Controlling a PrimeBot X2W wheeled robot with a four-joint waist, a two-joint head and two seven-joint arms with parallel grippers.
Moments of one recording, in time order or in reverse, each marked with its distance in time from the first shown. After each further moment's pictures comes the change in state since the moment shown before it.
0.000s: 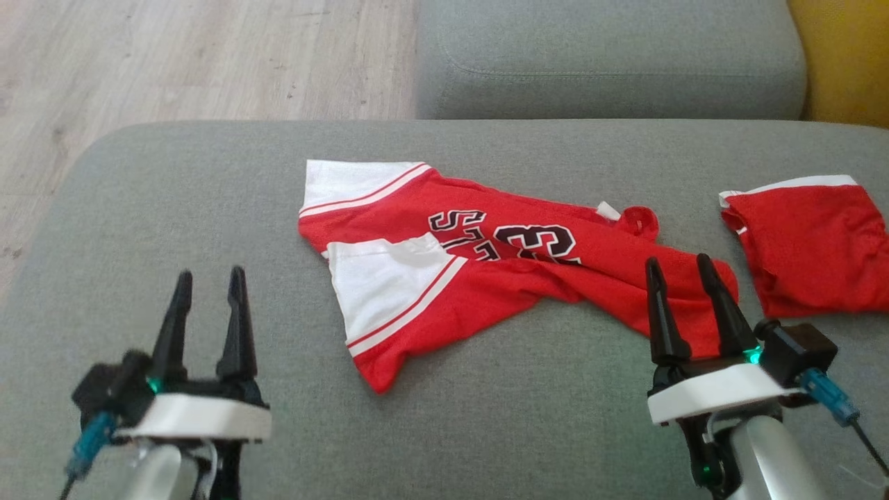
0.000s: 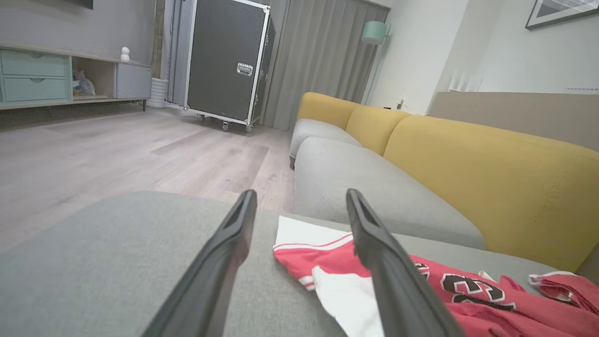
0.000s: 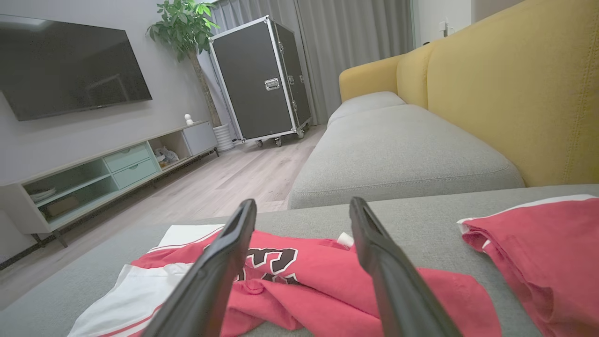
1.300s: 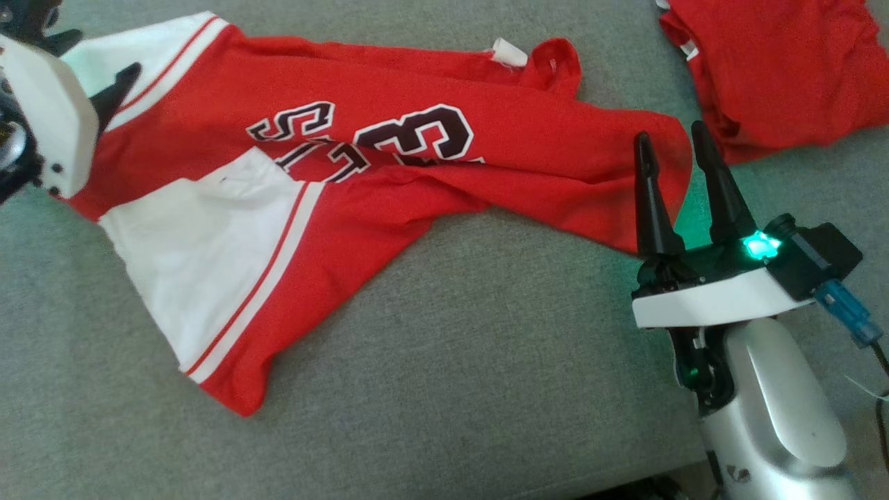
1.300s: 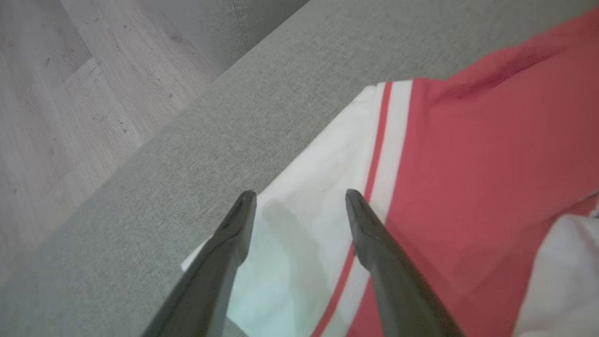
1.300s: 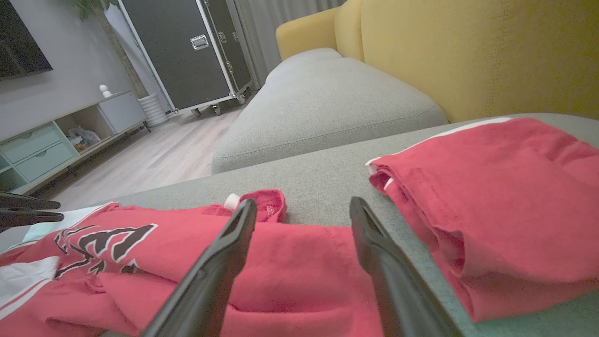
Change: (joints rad) left arm -1.041 0.544 -0.788 0.228 -0.298 -0.151 0.747; right arm -0.200 -0.001 0.067 -0.122 0.029 0.000 -0.004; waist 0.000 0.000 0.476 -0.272
